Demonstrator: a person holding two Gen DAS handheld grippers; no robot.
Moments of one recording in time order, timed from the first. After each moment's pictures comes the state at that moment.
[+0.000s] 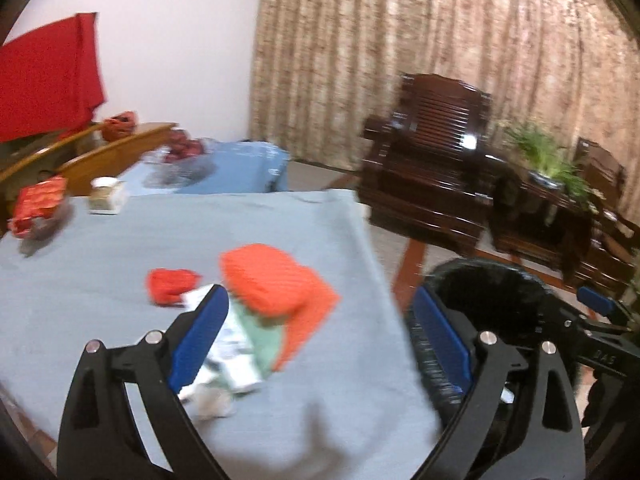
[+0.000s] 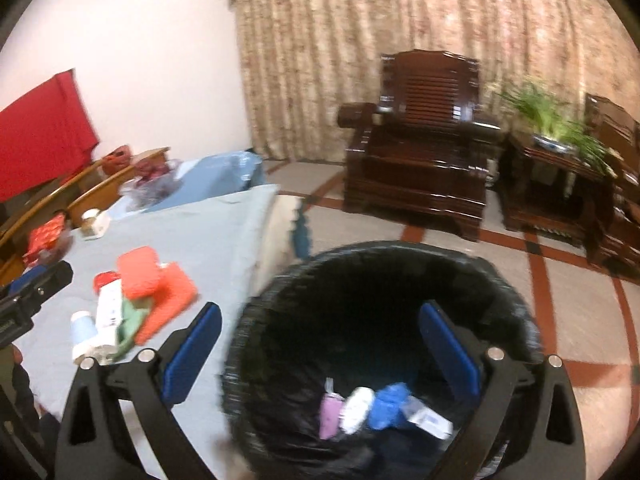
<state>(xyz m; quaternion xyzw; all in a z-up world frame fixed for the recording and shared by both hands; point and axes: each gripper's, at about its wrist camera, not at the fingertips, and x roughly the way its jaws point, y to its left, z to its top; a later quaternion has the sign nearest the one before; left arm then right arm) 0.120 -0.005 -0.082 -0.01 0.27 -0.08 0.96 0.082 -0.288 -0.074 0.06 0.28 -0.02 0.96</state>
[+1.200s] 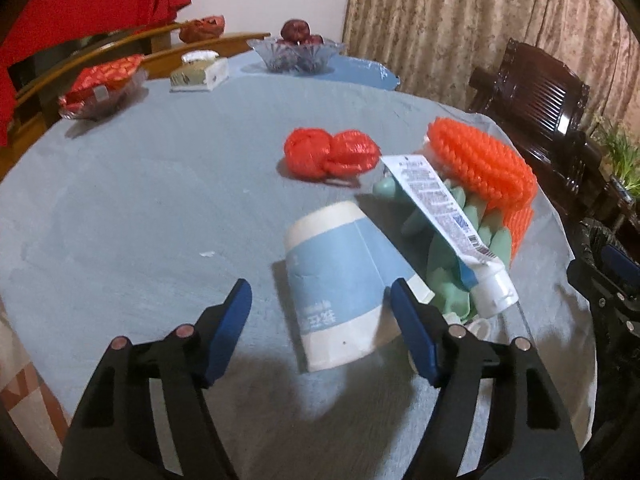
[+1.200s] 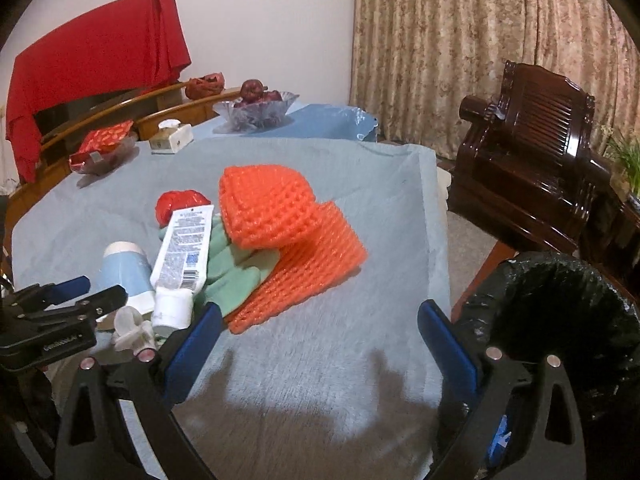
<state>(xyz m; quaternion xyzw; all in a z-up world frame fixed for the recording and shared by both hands) 0.150 0.141 -0.206 -0.08 0.39 0.03 0.92 0.154 -0.123 -0.151 -0.04 0.32 0.11 0.94</state>
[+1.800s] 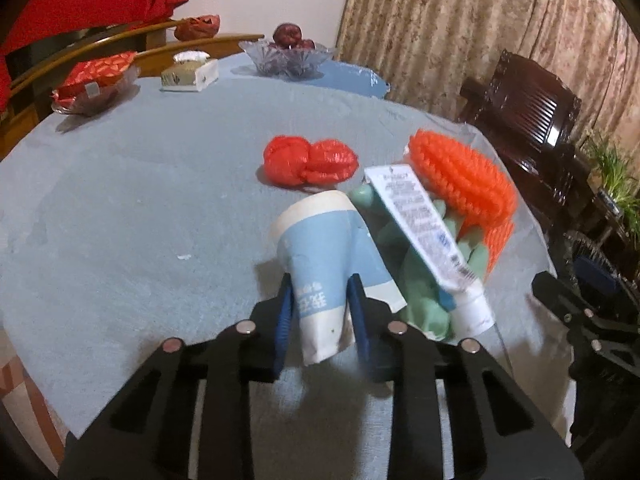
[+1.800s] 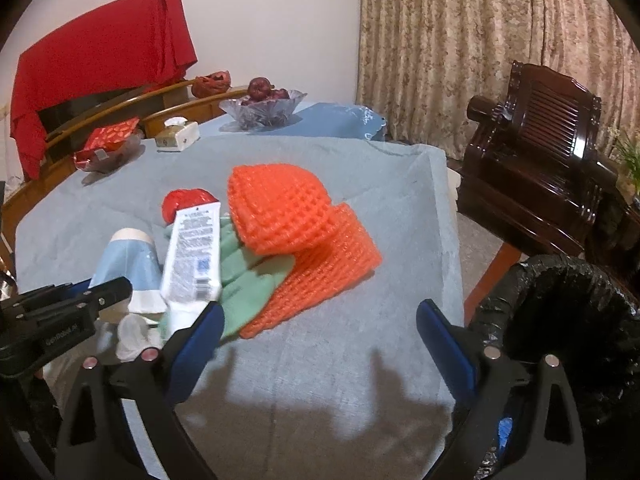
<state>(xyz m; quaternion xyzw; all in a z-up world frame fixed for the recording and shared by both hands) 0.148 0.129 -0.192 -0.10 0.38 0.02 0.92 0.156 -0.116 -0.149 -0.04 0.32 0.13 0.94</state>
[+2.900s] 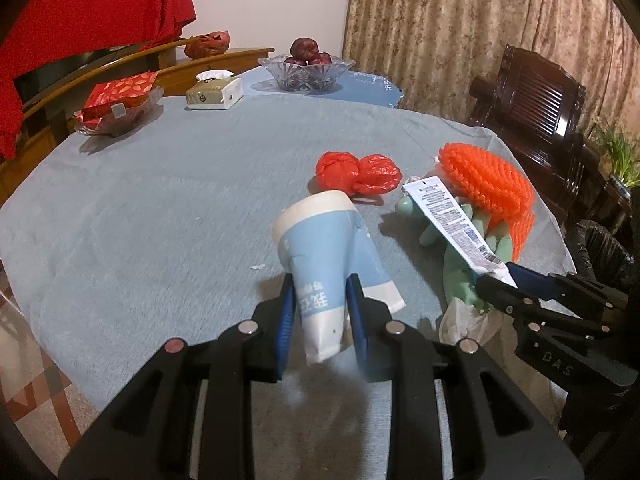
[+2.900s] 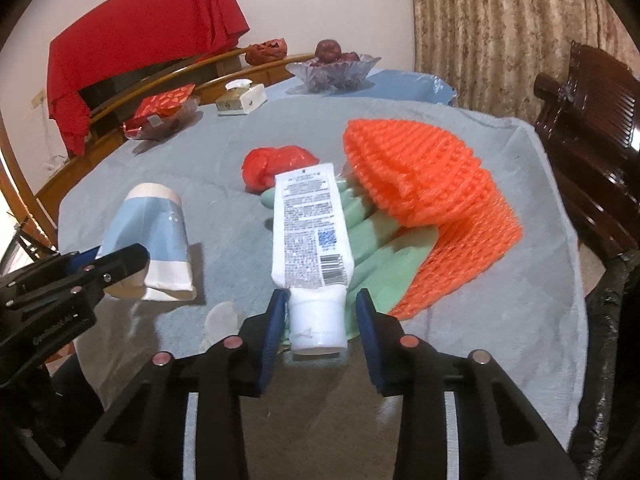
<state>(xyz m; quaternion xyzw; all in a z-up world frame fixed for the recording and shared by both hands) 0.126 0.165 -0.181 -0.06 0.37 0.04 0.93 0.161 -0.049 -0.176 -0.03 0.38 0.23 0.90</state>
